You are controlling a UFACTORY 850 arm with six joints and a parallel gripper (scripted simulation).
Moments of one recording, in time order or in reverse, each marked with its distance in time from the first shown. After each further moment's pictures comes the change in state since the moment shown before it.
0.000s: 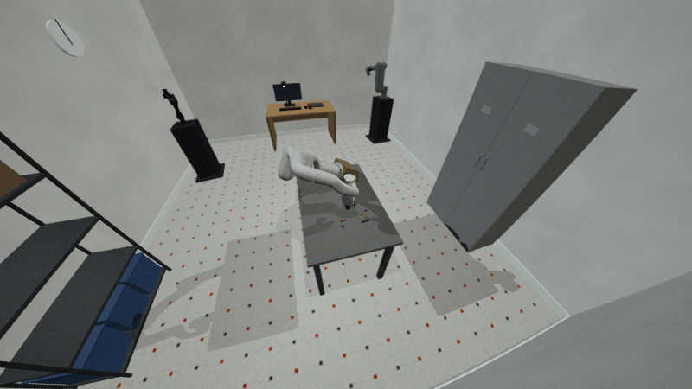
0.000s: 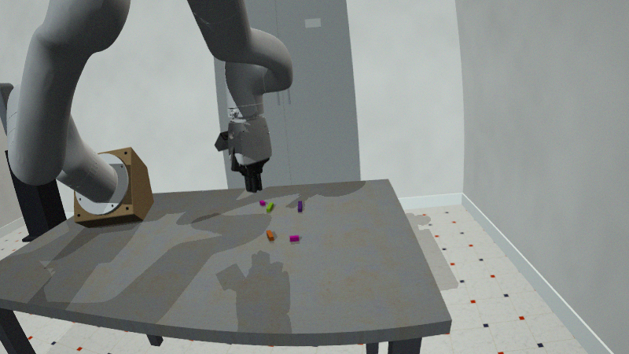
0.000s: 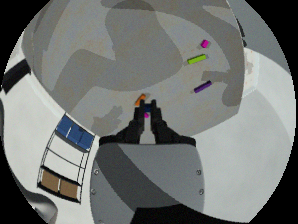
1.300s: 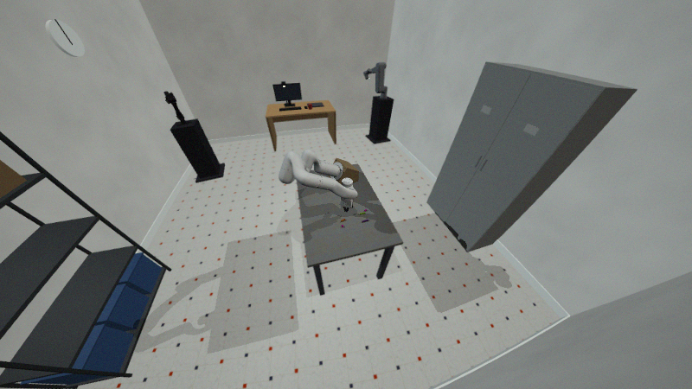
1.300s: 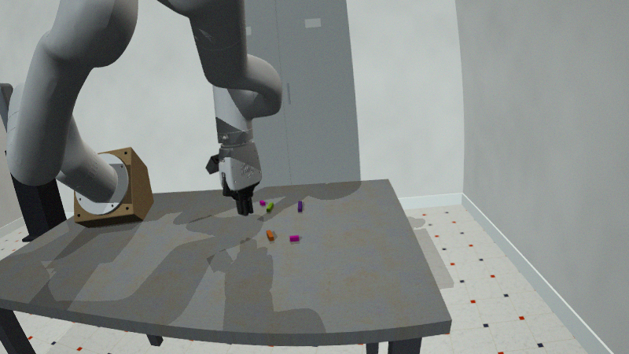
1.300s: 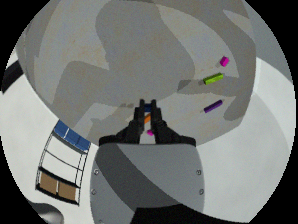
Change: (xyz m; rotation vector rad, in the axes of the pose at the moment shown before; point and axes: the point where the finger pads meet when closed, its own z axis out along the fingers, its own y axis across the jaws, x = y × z) arm 0.021 -0.020 0.056 -0.004 0.000 -0.030
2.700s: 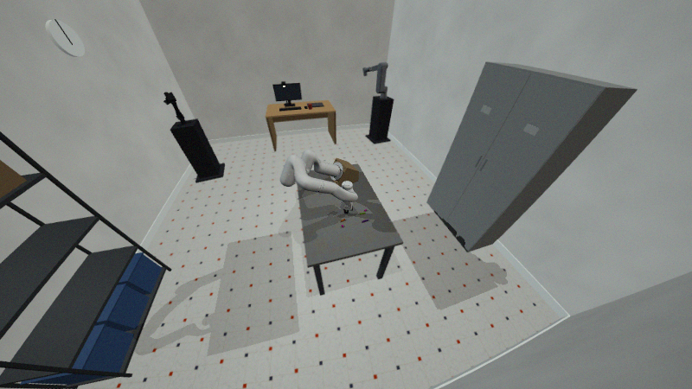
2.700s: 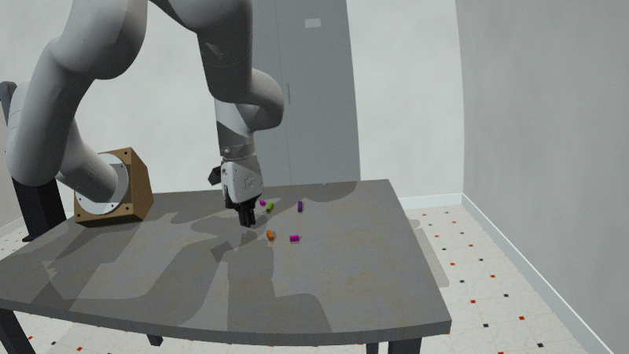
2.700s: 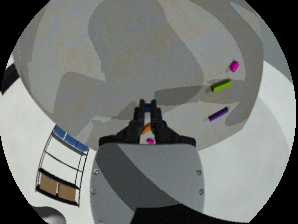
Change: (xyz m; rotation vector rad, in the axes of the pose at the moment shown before) arm 0.000 0.001 0.031 -0.001 -0.002 0.001
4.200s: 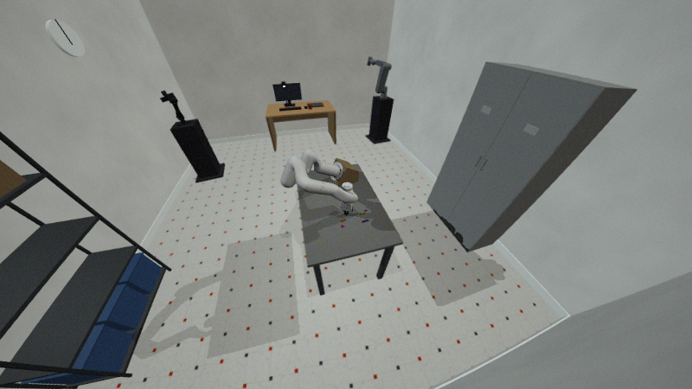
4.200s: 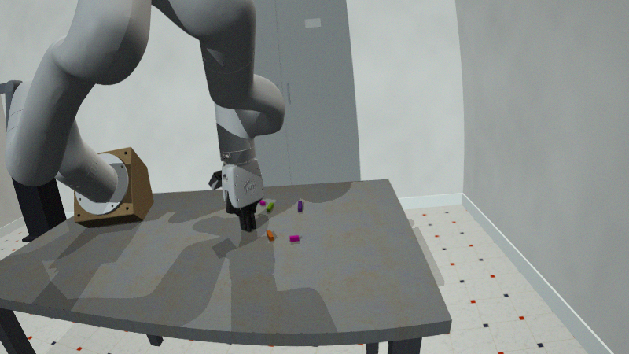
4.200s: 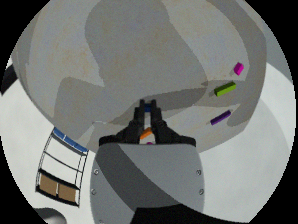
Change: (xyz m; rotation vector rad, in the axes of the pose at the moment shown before) arm 0.000 0.000 0.012 0.000 0.000 0.000
